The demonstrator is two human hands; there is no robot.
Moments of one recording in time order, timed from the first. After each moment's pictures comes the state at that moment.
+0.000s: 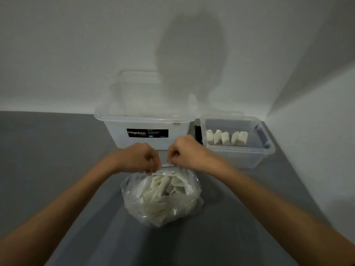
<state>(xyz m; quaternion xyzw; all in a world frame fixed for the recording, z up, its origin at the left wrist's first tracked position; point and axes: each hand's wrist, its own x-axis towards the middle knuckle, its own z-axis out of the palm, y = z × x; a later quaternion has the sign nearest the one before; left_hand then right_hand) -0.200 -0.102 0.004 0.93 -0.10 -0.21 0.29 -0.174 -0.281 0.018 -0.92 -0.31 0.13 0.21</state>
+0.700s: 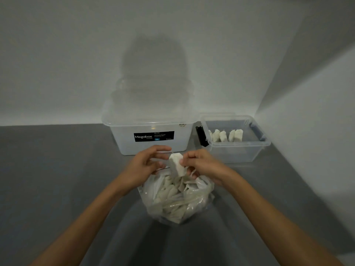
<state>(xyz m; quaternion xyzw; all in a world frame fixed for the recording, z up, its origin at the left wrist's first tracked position) -0.230 -0.070 -0.036 0.80 -0.10 -0.07 0.59 -0.204 -0.276 -0.027 -0.78 -0.04 0.24 0.57</state>
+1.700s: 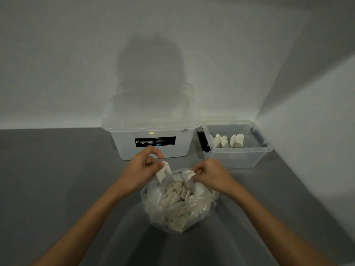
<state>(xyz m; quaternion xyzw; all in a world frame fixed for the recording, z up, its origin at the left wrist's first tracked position) -0.217 -0.060 -0.038 0.81 -0.07 -0.03 0.58 -0.199 -0.289 -0.042 -0.94 -0.09 0.10 0.31</state>
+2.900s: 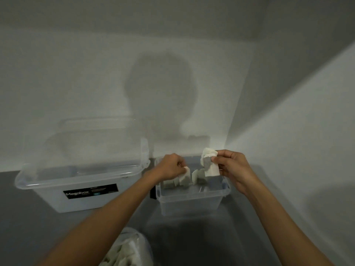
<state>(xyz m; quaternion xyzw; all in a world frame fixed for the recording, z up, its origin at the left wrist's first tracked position) -0.024 -0.299 -0.005 0.92 -0.16 -0.11 0.34 -0.080 -0.495 0.031 -0.70 0.11 0.01 0.71</state>
